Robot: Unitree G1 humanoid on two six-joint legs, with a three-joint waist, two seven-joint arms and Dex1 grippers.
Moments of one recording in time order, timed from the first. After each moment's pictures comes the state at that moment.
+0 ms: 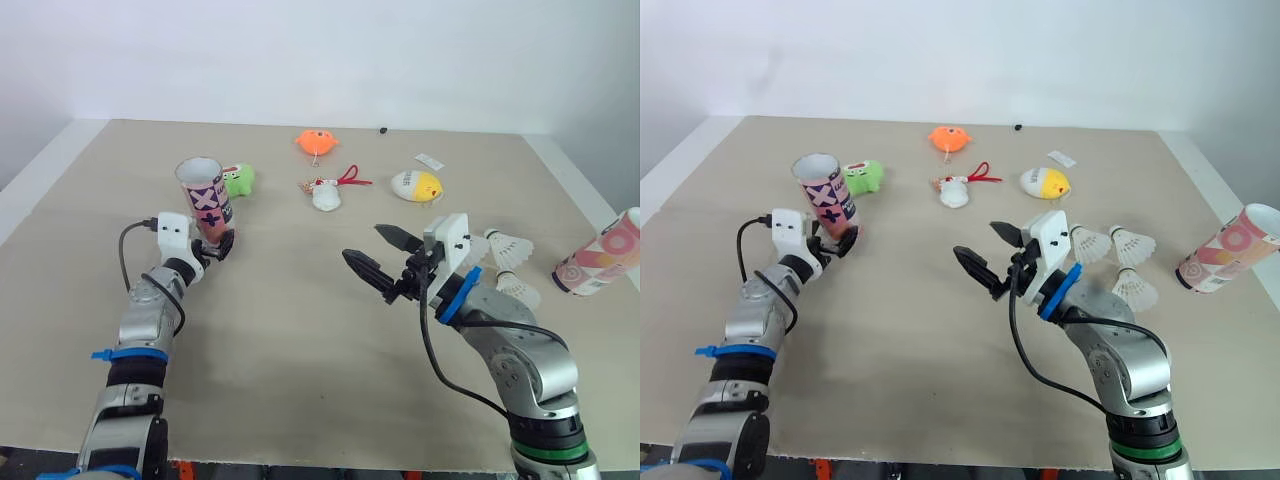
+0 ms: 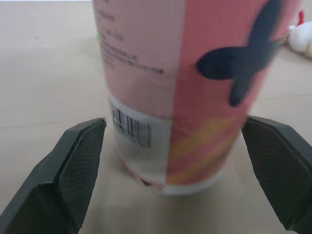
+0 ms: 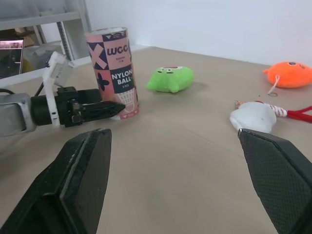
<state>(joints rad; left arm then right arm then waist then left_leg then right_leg) -0.58 0.33 0.17 0.53 -0.21 0.09 -0.39 -0.25 -0.42 -0.05 -0.46 0.54 0.56 0.52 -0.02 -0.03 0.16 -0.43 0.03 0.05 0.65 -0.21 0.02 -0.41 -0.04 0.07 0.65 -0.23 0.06</state>
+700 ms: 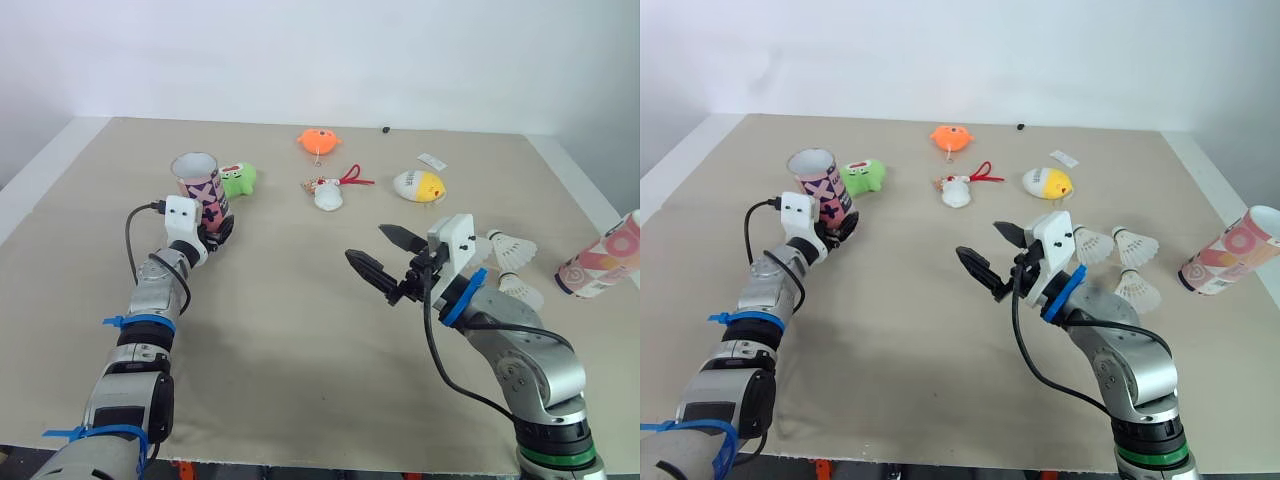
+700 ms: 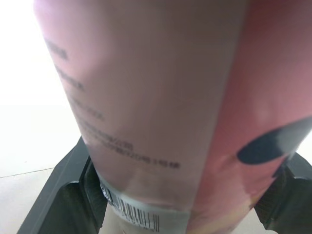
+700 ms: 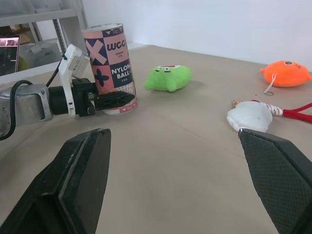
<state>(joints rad) -0.74 0.34 0.17 0.81 -0.18 -0.06 -0.42 -0.24 -0.44 -0.05 -0.49 0.56 0.57 0.50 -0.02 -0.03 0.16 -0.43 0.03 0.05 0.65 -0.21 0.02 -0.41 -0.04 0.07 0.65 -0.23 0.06</state>
